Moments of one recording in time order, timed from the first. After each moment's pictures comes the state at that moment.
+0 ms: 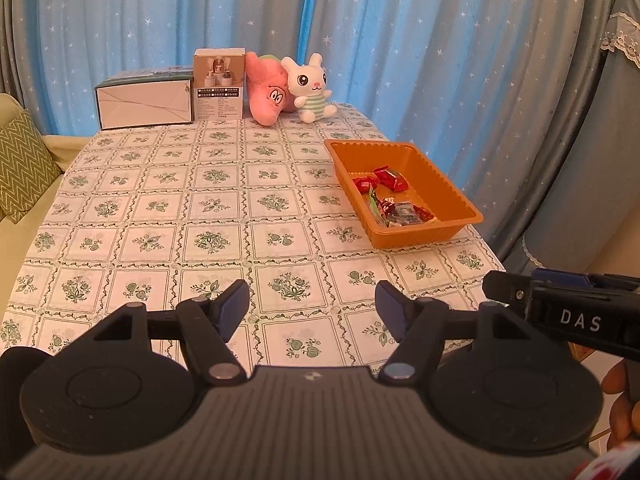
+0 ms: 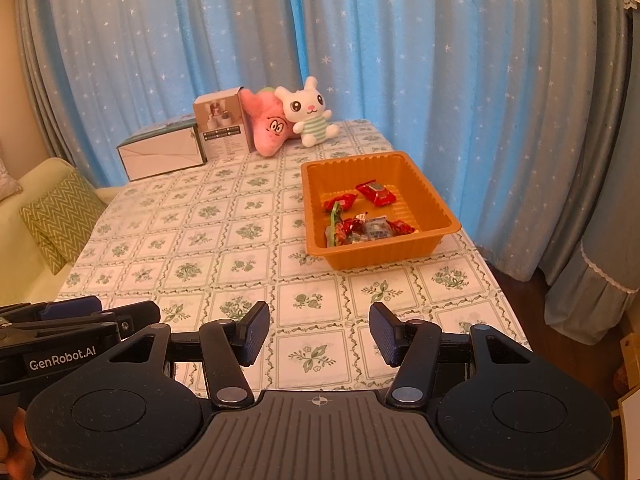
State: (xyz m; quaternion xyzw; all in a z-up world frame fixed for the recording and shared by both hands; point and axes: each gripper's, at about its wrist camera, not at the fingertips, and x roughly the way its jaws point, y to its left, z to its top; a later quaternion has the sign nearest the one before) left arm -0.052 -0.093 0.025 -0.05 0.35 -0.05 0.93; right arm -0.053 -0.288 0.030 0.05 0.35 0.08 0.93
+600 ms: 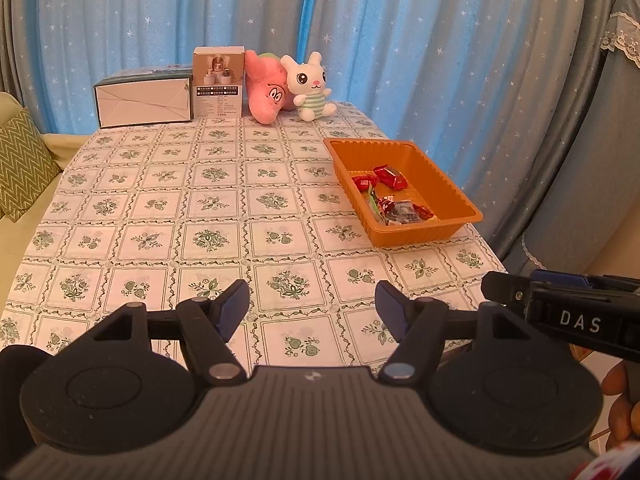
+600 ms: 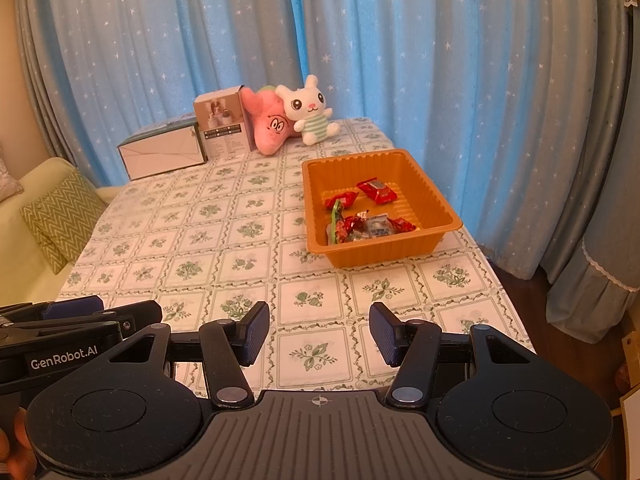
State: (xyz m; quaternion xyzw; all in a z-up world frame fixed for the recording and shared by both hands) left arm -0.052 -0.093 0.023 -0.05 0.35 -0.05 0.93; right arm -0.054 -0.286 0.028 0.05 0.35 0.08 0.93
